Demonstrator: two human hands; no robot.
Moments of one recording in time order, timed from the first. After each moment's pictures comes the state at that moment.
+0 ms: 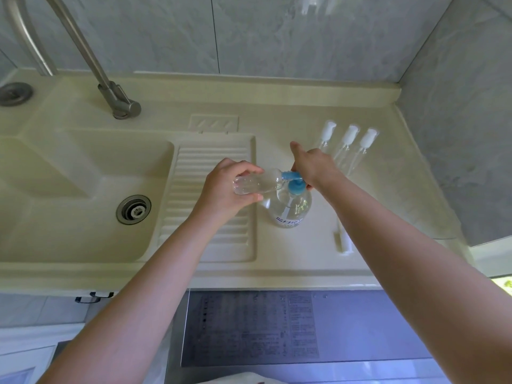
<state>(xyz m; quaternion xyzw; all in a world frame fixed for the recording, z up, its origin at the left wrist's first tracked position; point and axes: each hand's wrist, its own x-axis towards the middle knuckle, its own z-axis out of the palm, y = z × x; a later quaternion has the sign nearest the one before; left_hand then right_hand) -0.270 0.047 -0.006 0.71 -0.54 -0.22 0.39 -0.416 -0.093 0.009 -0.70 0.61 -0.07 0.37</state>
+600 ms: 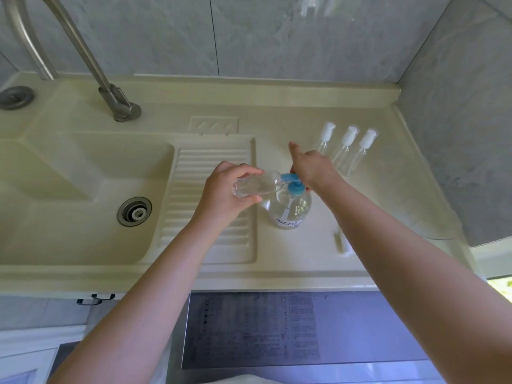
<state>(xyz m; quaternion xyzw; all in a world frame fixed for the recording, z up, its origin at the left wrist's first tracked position) -0.272 0.049 -0.010 0.71 -0.54 -0.20 0.40 -0.413 -0.095 0.001 -0.69 0.62 -0.06 0.37</state>
